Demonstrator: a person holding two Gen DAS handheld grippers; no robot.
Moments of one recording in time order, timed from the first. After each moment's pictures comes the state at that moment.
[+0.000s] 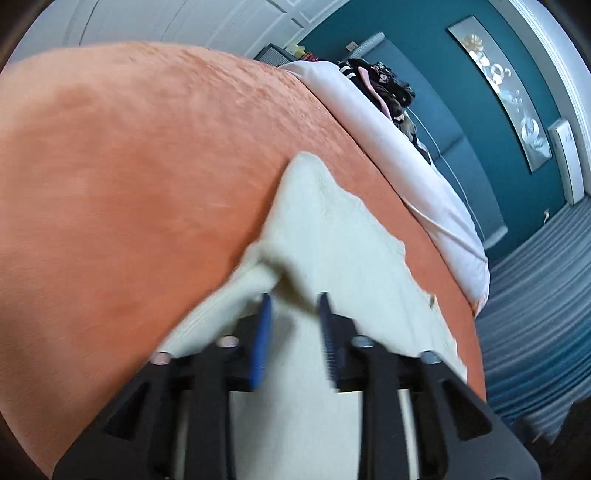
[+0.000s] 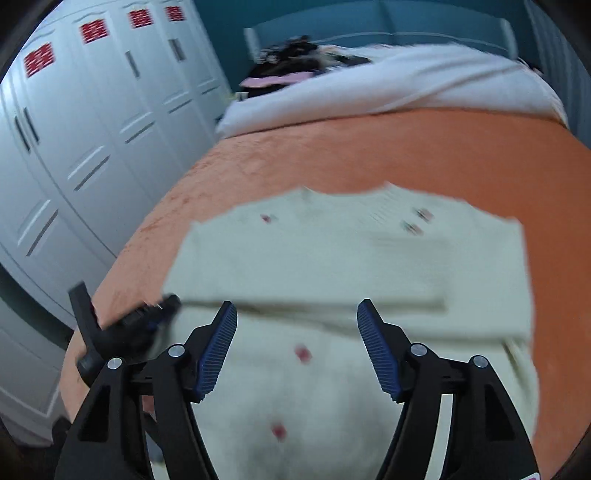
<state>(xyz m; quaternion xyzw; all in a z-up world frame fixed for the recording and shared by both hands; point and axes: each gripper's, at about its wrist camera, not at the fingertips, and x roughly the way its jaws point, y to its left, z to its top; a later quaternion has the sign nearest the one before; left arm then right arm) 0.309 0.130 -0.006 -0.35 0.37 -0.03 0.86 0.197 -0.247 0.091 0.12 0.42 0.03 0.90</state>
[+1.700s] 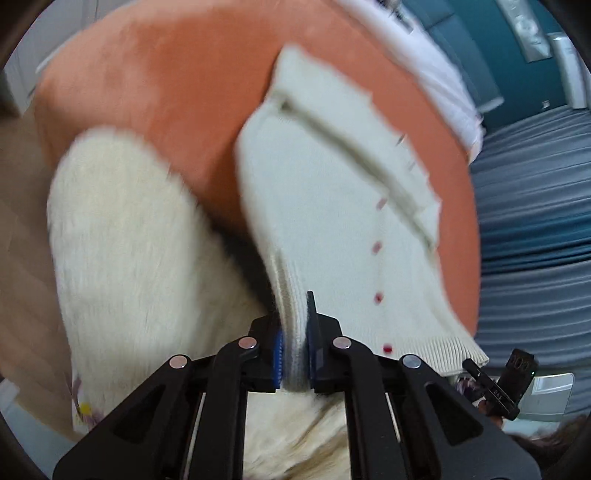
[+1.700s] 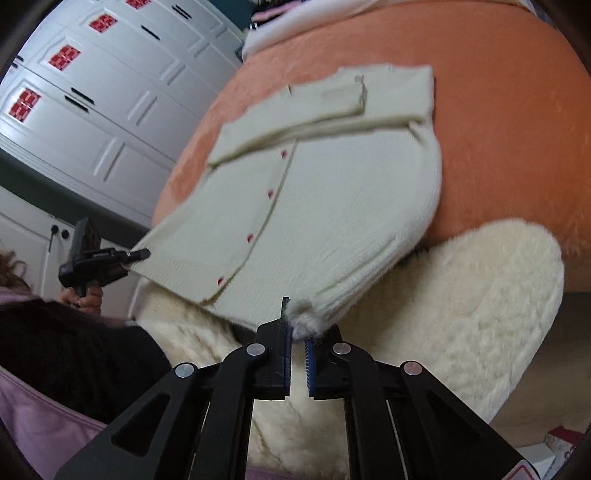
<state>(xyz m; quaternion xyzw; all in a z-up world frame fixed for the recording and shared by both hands) 0.016 0.188 0.135 -0.28 0.58 -0.14 0.75 -0.123 -0.303 0.155 0.20 0.48 0.18 0.83</state>
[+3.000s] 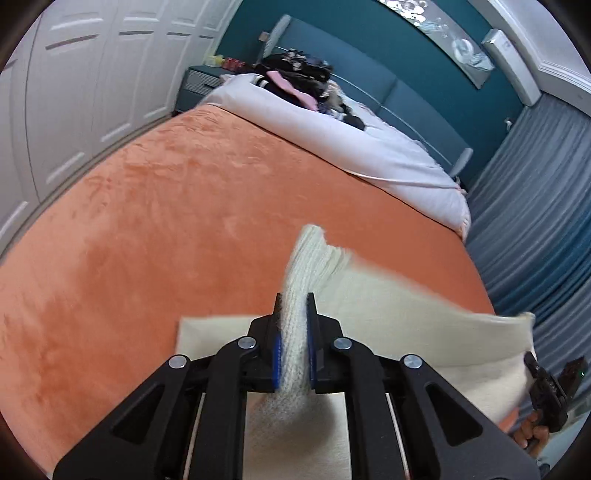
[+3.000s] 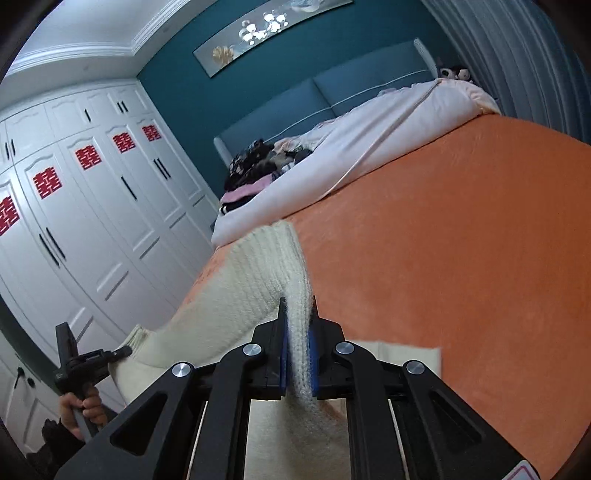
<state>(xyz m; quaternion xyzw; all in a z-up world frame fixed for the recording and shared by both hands) 0.310 0.142 0.167 -0.20 0.40 -0.12 0.88 0.151 -0.385 0.160 0.24 0.25 0.03 0.94</state>
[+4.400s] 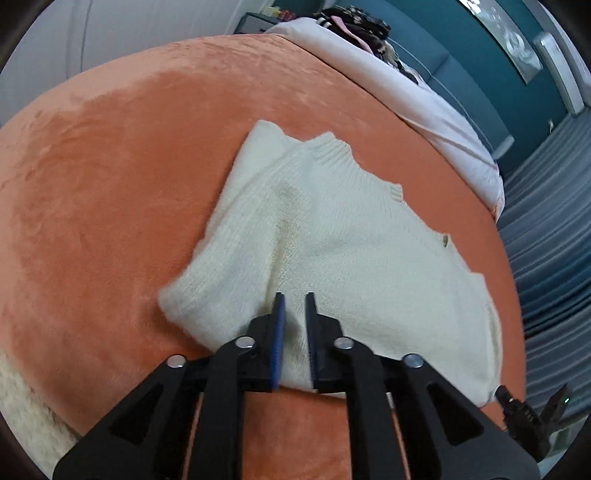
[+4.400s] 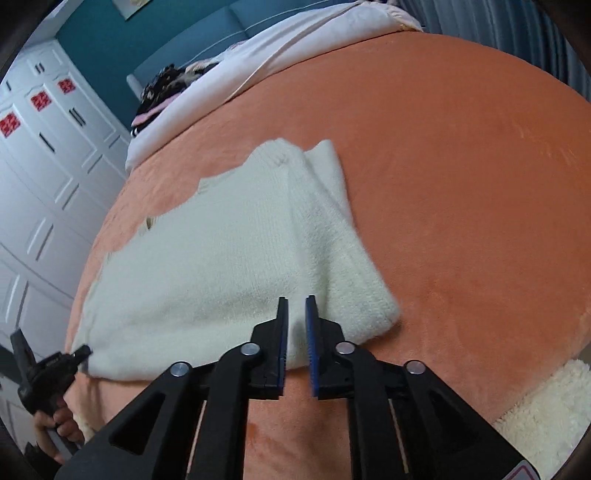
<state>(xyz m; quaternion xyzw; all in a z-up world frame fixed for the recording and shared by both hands) 0.167 0.137 0.048 -0.26 0.47 -0.05 0.84 0.005 -0.369 0.039 0.26 0.38 -0.10 0.88</state>
